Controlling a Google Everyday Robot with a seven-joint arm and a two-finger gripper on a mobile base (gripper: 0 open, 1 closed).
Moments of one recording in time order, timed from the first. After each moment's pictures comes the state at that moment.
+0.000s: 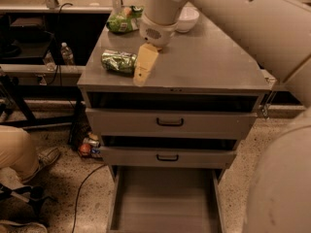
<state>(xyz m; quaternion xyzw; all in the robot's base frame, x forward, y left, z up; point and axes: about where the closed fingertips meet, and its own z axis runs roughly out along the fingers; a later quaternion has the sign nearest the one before) 0.632 0.006 0.902 -0.58 0.80 0.01 0.15</state>
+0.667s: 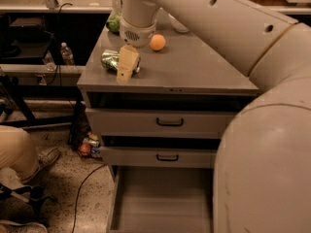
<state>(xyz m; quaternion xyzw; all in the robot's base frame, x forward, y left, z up) 0.655 0.057 0.890 -0.59 0.79 0.00 0.16</state>
